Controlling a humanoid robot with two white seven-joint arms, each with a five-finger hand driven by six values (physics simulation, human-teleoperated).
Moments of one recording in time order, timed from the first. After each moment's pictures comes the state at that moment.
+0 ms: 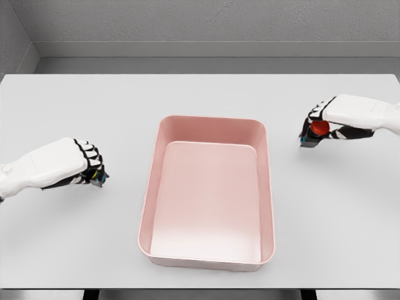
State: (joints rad) left arm -0.11 1.01 -0.34 -1.76 -0.50 -0.61 -0.10; right arm -0.71 -1.03 0.76 -1.45 0.14 -0.61 0.45
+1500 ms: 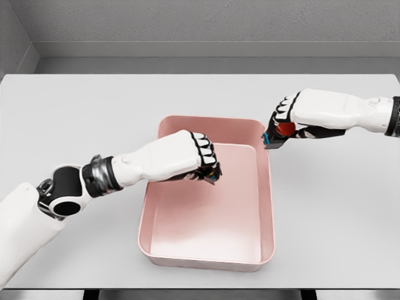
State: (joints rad) left arm -0.38 0.50 -0.59 -1.74 -0.57 -0.61 -0.20; right arm -0.73 -0.98 0.73 -1.65 0.08 -0.61 0.50
